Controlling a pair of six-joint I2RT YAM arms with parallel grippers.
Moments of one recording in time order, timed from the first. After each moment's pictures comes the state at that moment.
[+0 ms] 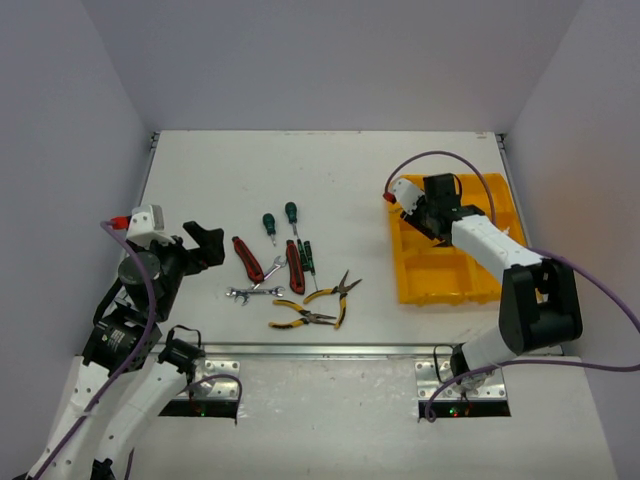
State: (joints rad) left arm -0.35 0.42 0.76 -0.57 -0.33 -0.43; right arm 0.20 1.51 0.91 -0.29 0.11 -0.79
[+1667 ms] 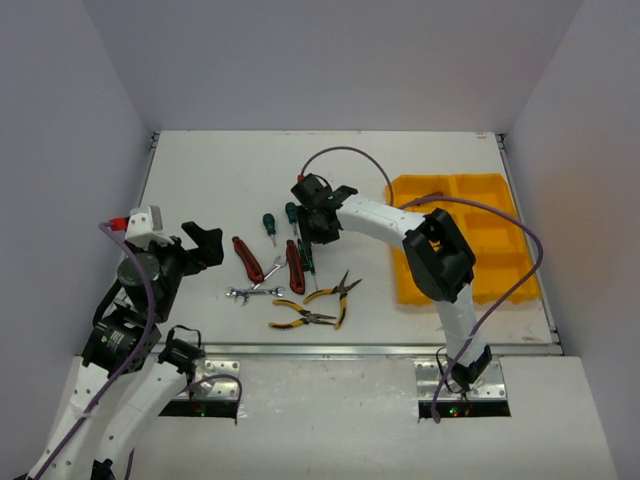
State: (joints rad) left arm -0.36 0.42 0.76 -0.57 -0.34 -0.43; right arm 0.75 2.12 1.61 -0.61 0.13 0.46
